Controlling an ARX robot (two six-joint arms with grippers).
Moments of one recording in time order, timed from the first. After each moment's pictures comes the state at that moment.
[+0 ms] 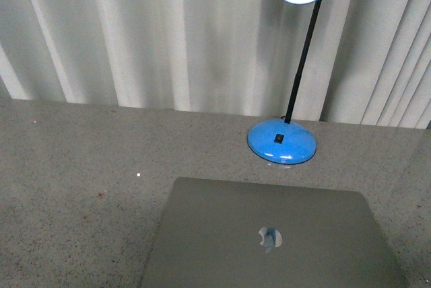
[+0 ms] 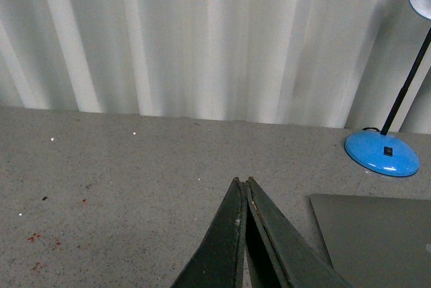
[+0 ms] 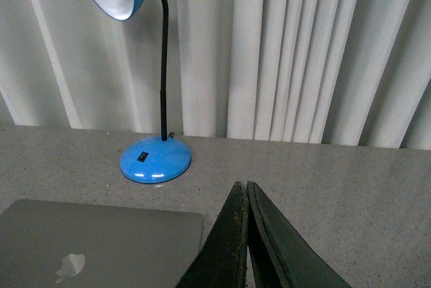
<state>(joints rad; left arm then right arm) 0.00 0.19 0.03 0.19 0.00 0.00 0.00 0.24 0.01 0.24 0.00 -0.01</state>
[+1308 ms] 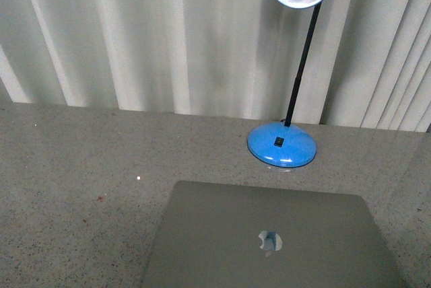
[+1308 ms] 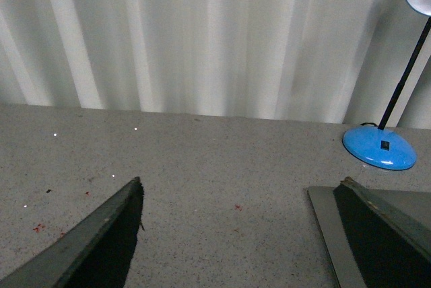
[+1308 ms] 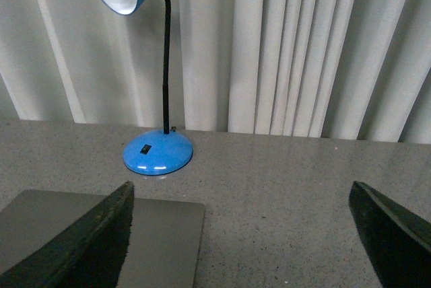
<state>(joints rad) 0.00 0.00 0.03 0.00 0.00 0.00 0.00 0.00 0.01 0.00 0.00 -0.01</state>
